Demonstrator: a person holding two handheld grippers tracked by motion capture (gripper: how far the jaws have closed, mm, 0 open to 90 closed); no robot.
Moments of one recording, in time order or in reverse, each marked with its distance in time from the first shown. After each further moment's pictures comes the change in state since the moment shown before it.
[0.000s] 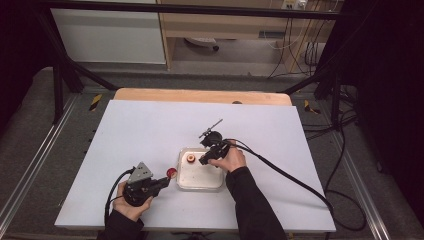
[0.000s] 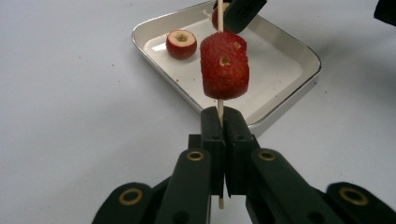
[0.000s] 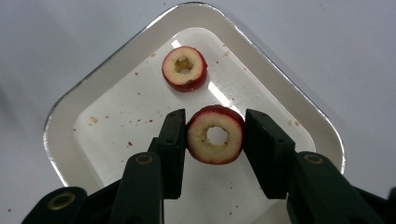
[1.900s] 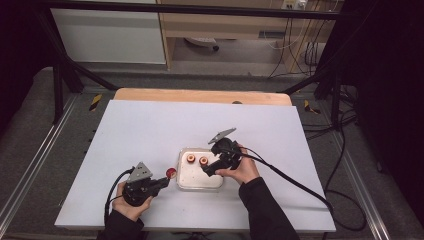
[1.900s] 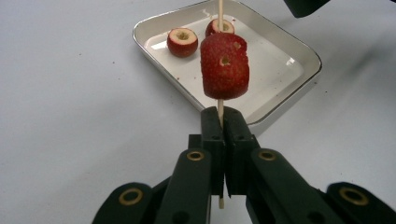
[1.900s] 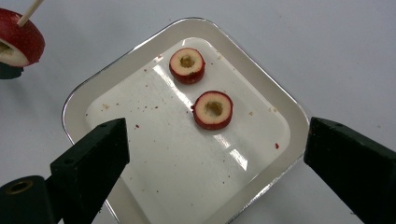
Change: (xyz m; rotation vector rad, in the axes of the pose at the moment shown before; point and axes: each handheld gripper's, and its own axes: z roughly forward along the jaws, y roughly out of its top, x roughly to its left) left arm 0.002 -0.001 0.000 0.004 -0.002 -0.011; right arm 0.014 -0.032 -0.032 -0.162 -0.077 -0.052
